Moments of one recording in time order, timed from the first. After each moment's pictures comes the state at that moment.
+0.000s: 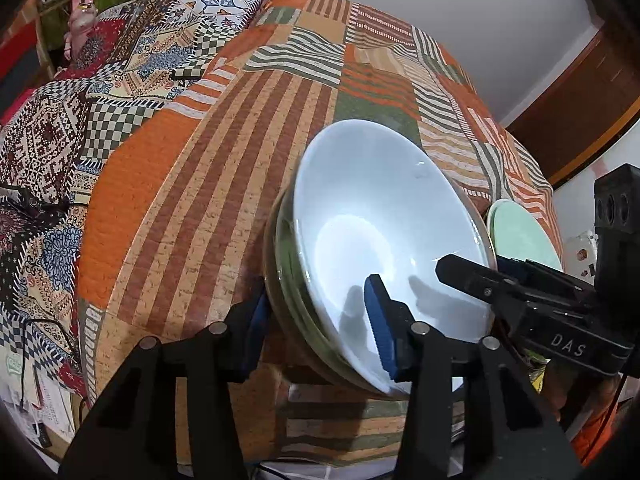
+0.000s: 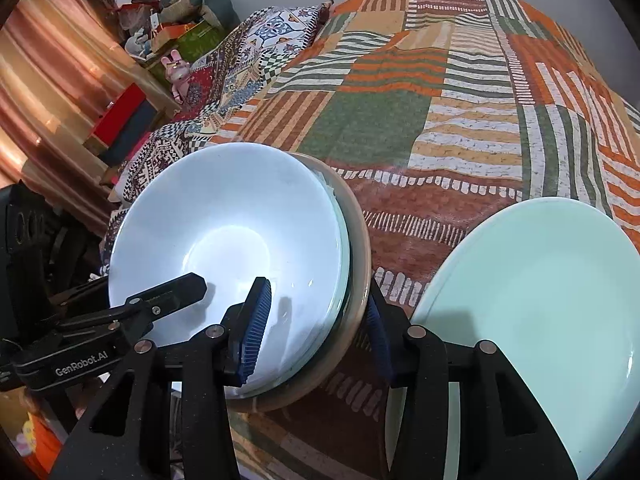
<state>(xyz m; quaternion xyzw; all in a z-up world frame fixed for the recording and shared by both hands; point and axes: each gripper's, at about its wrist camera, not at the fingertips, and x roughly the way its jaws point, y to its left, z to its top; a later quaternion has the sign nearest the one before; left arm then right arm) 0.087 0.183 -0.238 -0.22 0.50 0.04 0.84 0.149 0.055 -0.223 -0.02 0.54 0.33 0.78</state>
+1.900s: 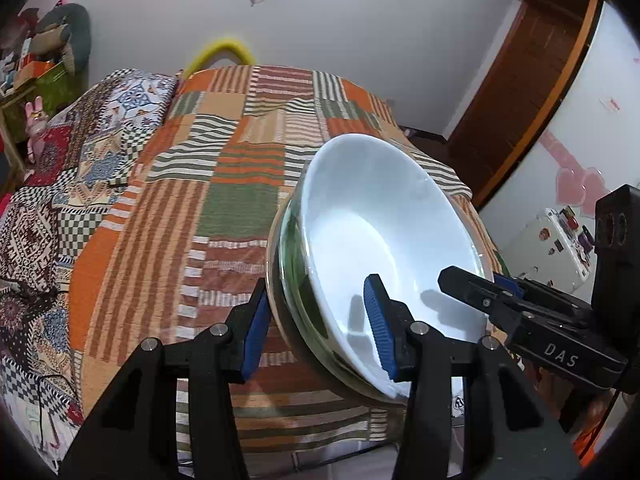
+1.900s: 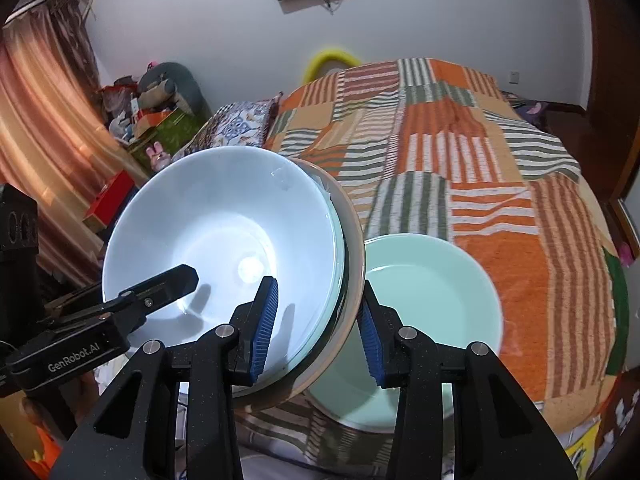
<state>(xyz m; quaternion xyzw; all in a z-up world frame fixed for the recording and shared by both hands) 0.091 0.061 -0.116 -0.14 0.42 -0.04 0.90 0.127 -0.068 -0.128 0.05 0.44 0.26 0.86</state>
